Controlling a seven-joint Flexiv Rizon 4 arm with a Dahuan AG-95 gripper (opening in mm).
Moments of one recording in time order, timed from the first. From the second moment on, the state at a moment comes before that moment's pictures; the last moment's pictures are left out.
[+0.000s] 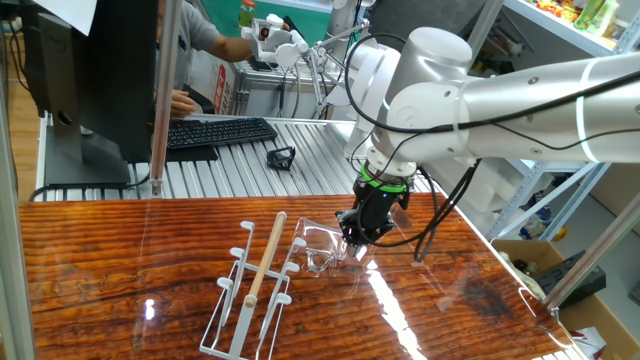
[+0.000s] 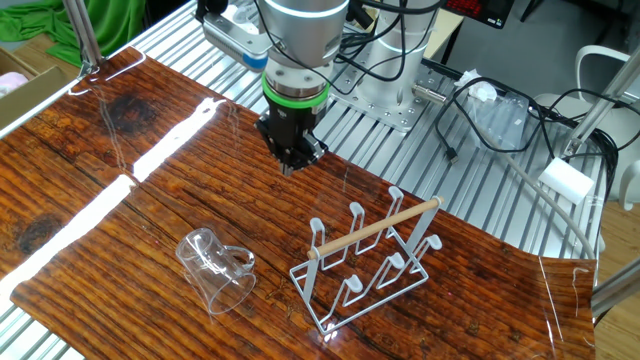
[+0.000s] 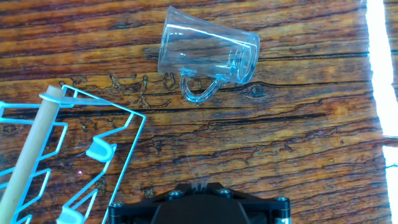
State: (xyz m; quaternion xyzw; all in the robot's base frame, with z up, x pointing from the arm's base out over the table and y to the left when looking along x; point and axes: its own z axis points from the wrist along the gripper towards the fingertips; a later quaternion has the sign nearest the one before) arm 0.501 0.000 0.169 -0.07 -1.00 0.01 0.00
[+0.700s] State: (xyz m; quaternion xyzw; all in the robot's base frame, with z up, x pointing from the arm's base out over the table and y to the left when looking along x) arm 0.500 0.001 0.170 -0.07 -1.00 0.01 0.00
